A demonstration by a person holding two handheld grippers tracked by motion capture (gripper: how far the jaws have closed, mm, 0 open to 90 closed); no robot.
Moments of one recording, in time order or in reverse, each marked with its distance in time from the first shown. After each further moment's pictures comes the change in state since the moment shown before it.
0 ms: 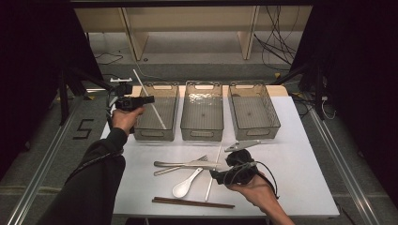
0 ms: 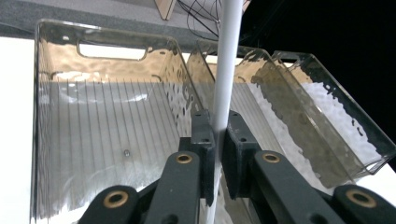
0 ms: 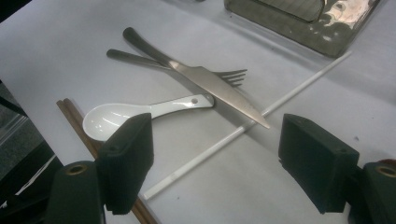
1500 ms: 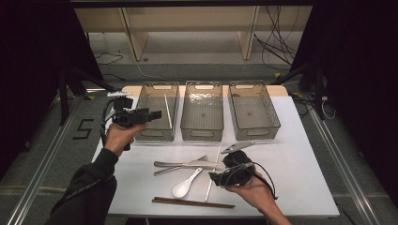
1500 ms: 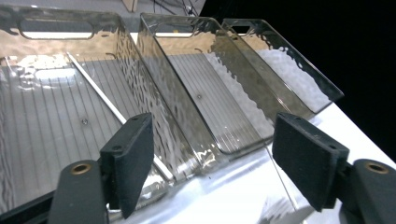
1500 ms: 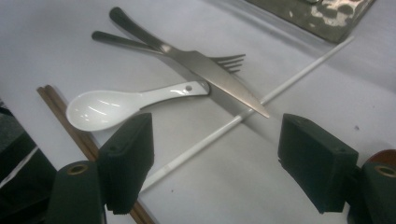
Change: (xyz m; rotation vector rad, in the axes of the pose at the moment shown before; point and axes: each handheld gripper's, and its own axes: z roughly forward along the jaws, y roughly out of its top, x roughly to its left) left arm -0.039 -0.039 -0.048 0.023 -0.104 0.141; right arm 0.005 -0.001 0.009 0.061 -0.041 -0.013
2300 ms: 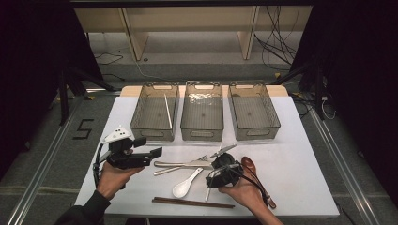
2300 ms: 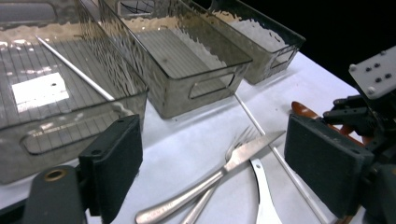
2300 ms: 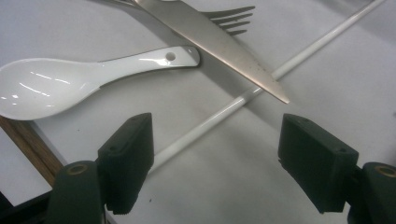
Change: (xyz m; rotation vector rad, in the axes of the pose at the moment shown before) left arm -0.046 -0.086 -0.041 -0.028 -0.022 0.157; right arm 0.005 -0.001 0.047 0.157 -0.083 -0.022
